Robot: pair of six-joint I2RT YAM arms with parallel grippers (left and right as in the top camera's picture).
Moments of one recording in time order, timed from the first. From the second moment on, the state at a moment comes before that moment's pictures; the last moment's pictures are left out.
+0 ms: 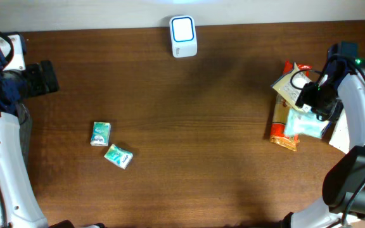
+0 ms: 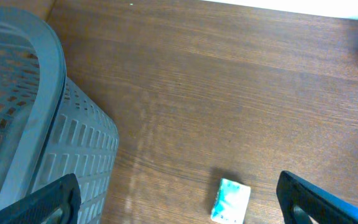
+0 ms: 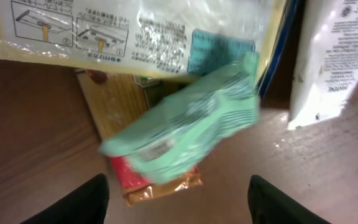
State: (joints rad) left arm 0.31 1.53 1.77 -1.10 0.00 0.11; right arm -0.27 1.80 1.55 -1.21 0.05 0.28
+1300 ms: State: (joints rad) left arm 0.31 1.53 1.77 -1.10 -0.01 0.11; right arm 0.92 2.29 1.74 -0.59 -0.39 0.09
